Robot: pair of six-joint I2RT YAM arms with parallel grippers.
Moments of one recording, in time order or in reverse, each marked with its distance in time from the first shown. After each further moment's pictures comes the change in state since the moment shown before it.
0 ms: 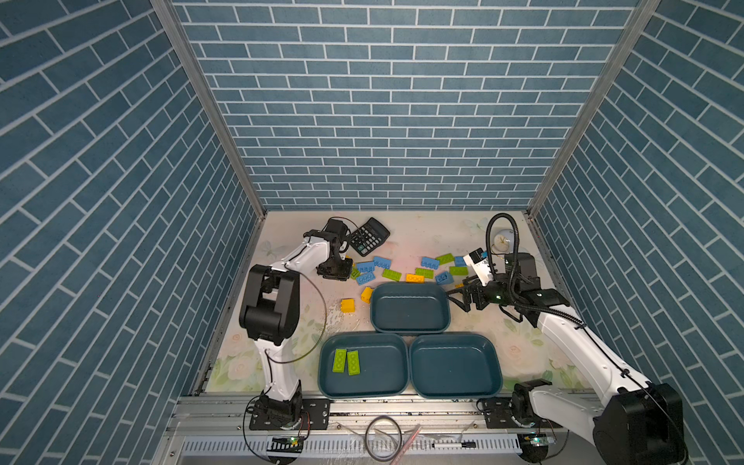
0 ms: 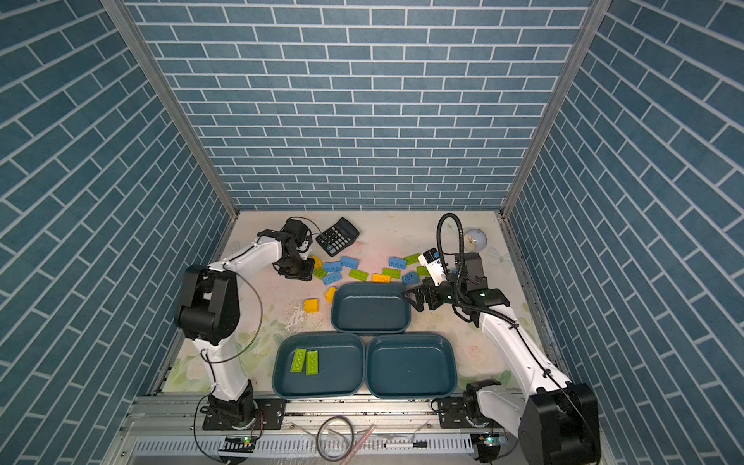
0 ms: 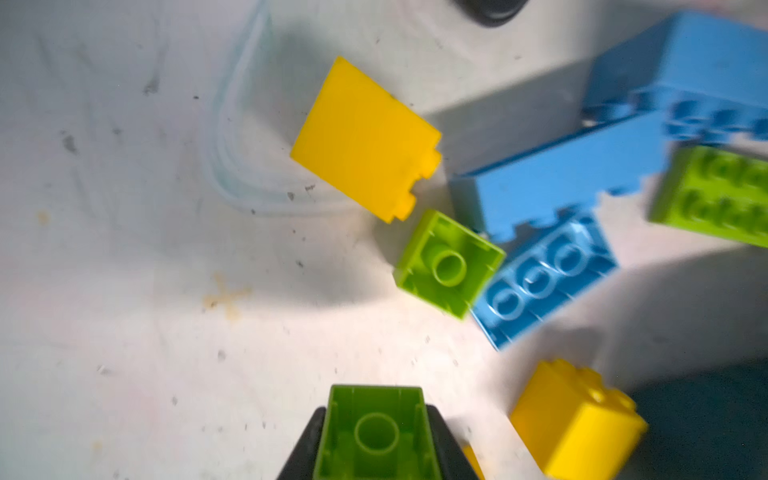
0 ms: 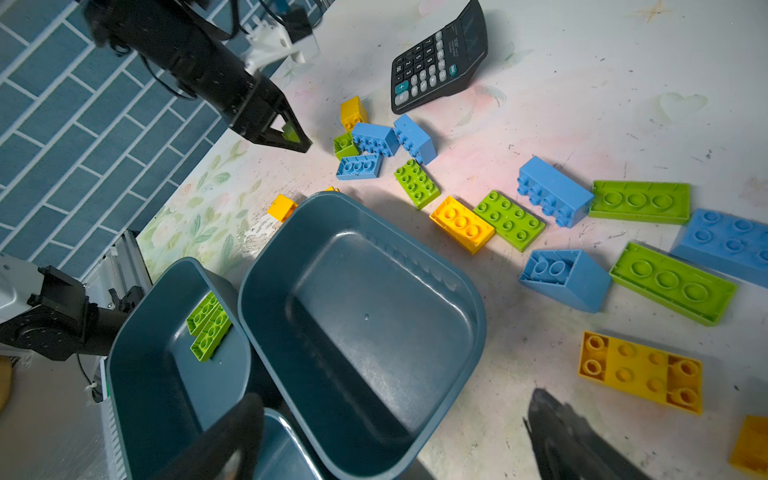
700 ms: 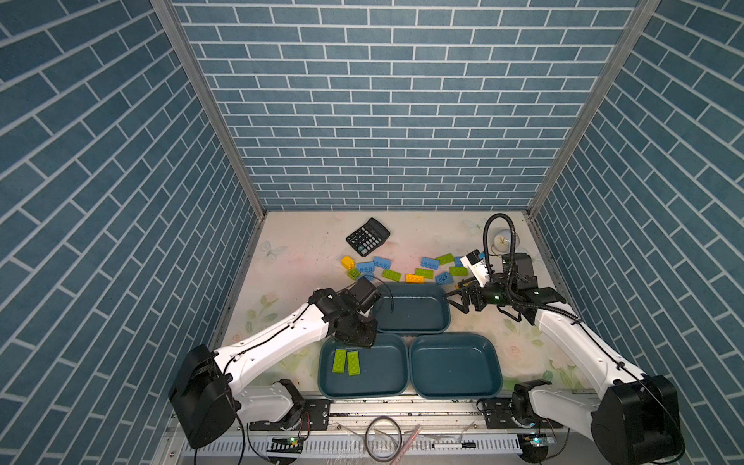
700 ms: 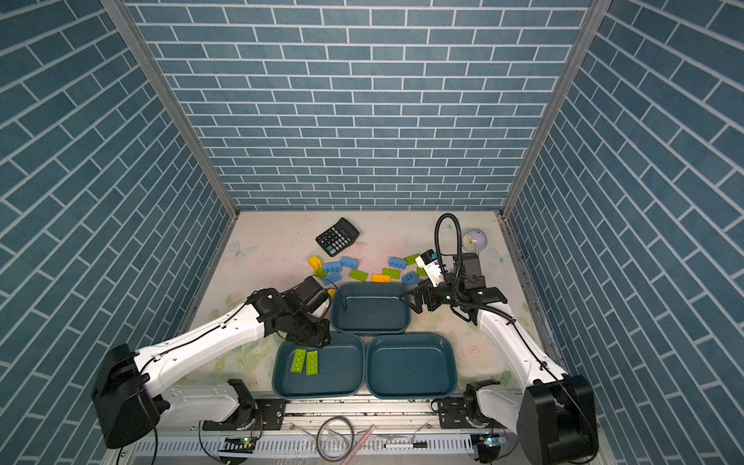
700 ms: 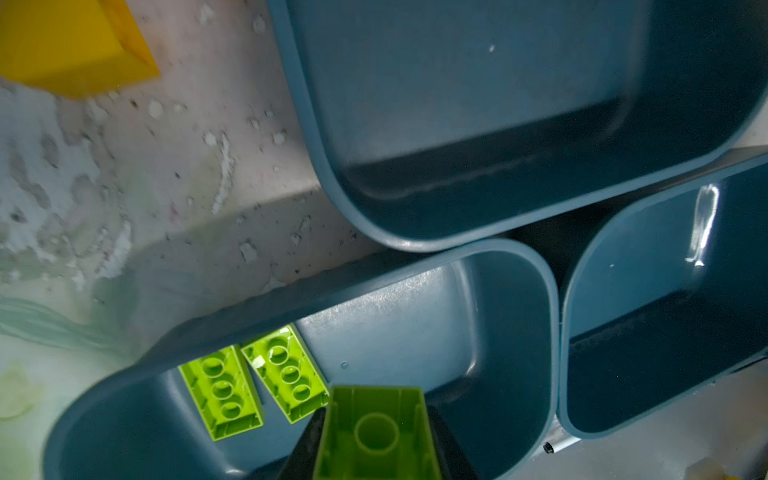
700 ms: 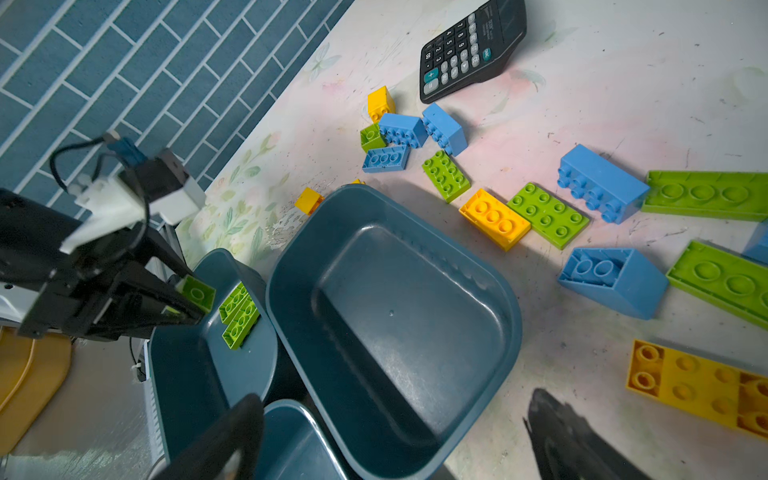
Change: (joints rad) left arm -0.571 -0.579 -0.503 -0.073 0.095 -0.562; right arm 0.000 0.039 0.000 0.001 -0.076 0.000
